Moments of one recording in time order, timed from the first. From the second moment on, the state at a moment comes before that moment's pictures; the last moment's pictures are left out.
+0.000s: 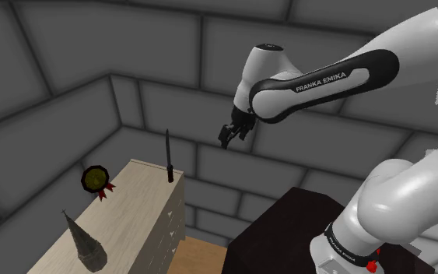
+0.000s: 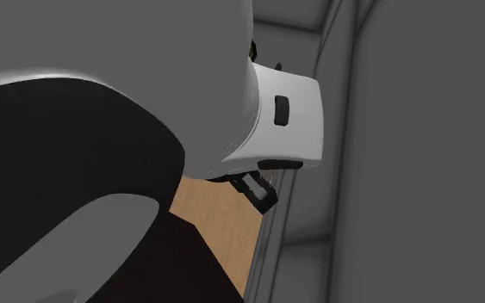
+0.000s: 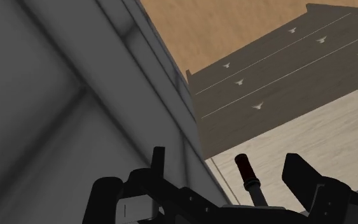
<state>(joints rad) 0.07 -0.41 0.16 -2.59 0.07 2.36 0.14</state>
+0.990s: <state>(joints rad) 0.08 0.20 0.23 -2.31 -0.37 2.80 0.54</state>
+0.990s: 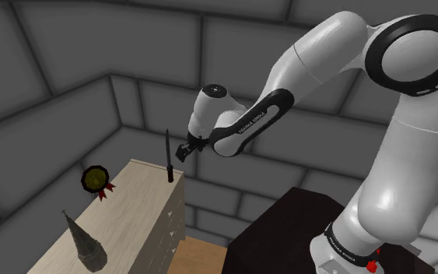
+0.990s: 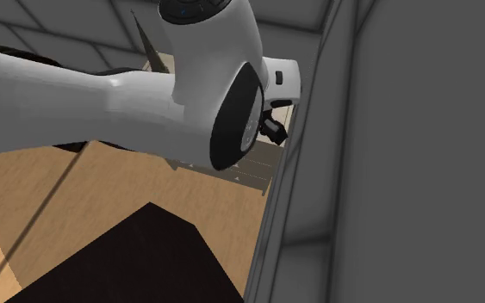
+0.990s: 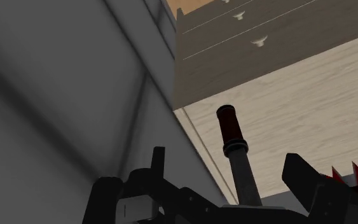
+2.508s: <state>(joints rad) 0.31 0.63 0.01 -1.96 -0.65 2.95 0.81</state>
